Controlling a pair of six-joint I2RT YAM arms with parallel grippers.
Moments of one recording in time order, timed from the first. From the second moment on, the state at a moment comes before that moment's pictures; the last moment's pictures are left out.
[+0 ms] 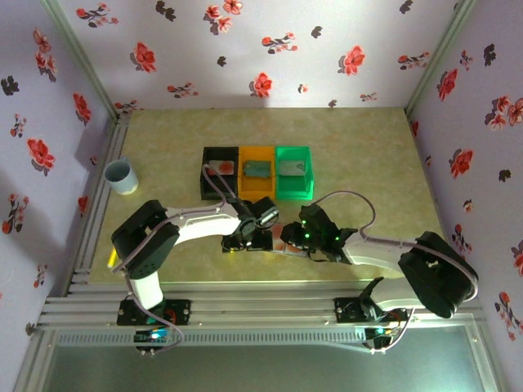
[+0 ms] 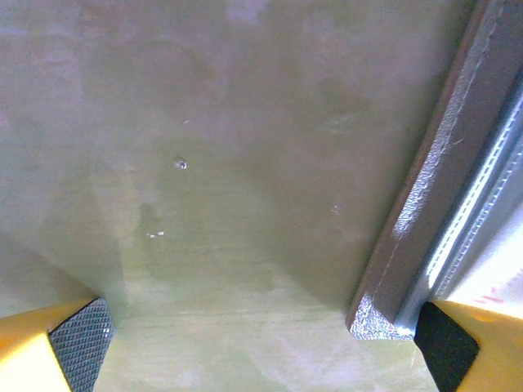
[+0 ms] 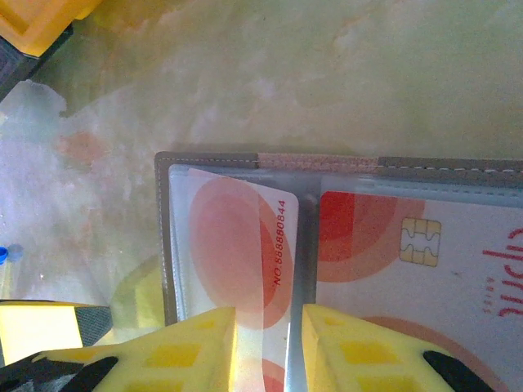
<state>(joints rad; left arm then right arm) -1.01 1.80 1.10 -0.77 -0.02 -0.98 0.77 1.33 0.42 0.09 -0.15 1.03</state>
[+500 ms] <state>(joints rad) -1.01 1.80 1.10 -0.77 -0.02 -0.98 0.77 1.39 0.42 0.18 -0.17 1.02</state>
